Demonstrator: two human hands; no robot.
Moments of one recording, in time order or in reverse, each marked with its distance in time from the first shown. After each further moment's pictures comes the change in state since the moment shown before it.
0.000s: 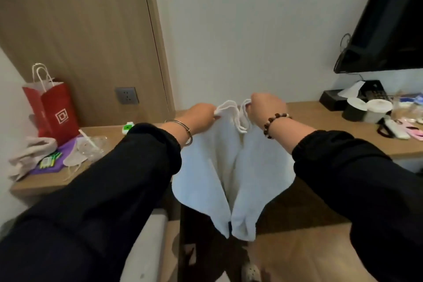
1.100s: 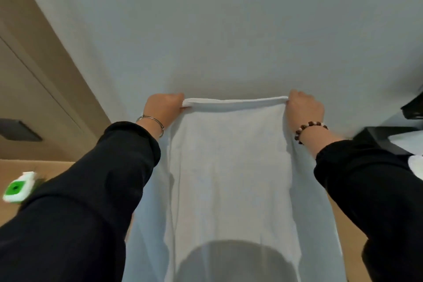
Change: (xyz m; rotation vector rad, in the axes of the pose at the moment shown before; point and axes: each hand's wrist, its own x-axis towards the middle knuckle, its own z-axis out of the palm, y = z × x) left_hand 0.409 -0.116 0.083 0.225 0.367 -0.033; right_hand 0.390 0.230 0.208 -0.239 -0.014 0.018
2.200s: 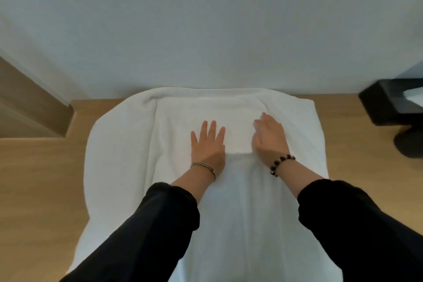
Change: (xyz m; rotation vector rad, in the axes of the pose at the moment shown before) left_hand -0.105 0.204 0.178 -0.150 -0.581 -0.131; right_hand -0.122 0.008 0.166 0.538 -0.442 0.009
